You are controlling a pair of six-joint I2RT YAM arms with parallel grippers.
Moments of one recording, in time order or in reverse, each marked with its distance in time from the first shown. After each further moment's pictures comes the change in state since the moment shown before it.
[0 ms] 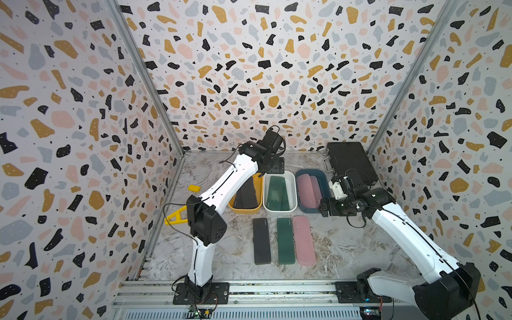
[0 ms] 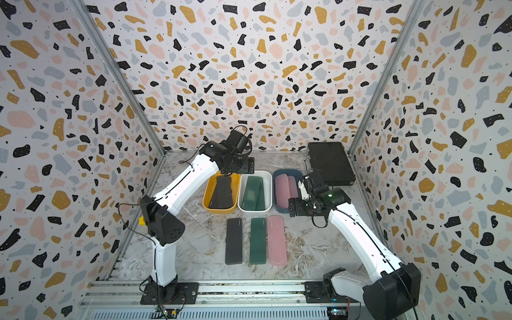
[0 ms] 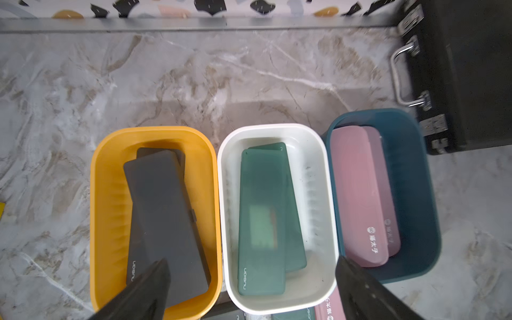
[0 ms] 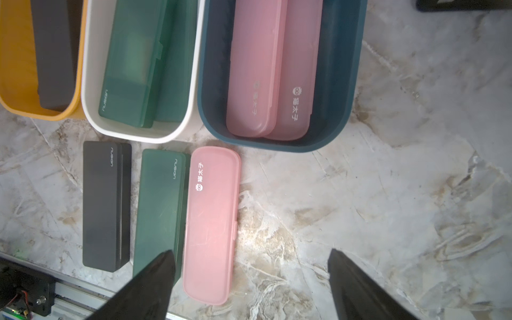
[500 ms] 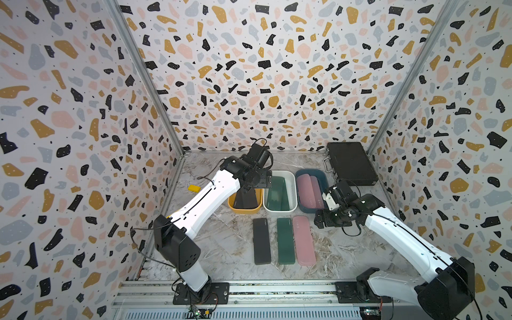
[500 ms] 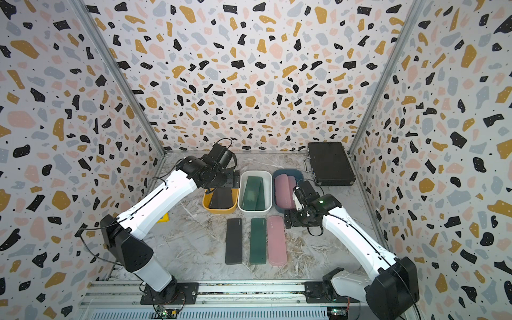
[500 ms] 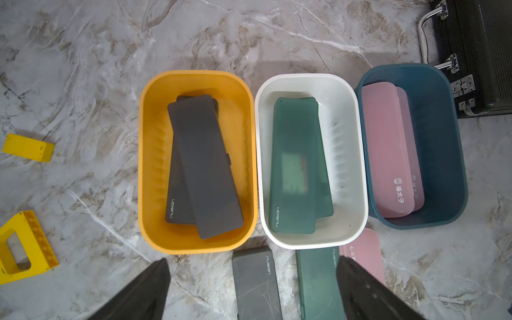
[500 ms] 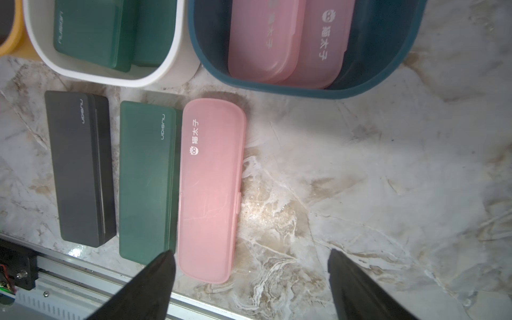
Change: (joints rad) left arm 0.000 -0.346 -0.441 0.048 -0.026 -0.046; right arm 0.124 0.017 -0.108 0.002 0.012 0.067
